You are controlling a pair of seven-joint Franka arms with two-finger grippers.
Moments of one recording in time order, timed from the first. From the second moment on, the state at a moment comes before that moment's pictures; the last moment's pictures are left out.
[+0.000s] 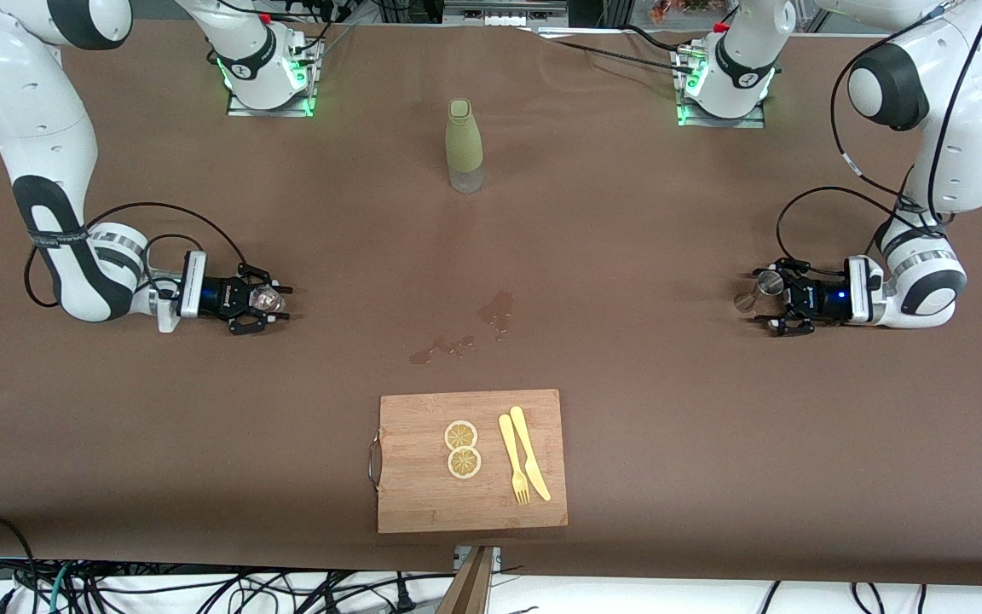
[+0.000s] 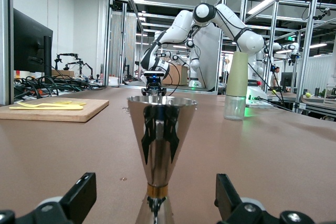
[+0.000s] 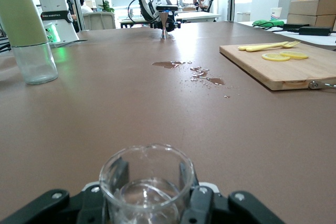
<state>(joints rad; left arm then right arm) 0.24 1.04 0.29 -1.65 -1.25 1.18 2.73 -0.16 0.80 -0.07 -1.91 1.25 1.71 -2.67</state>
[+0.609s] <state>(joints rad) 0.24 1.04 0.29 -1.65 -1.25 1.18 2.72 -0.17 0.80 -0.07 -1.86 1.26 1.64 -2.62</state>
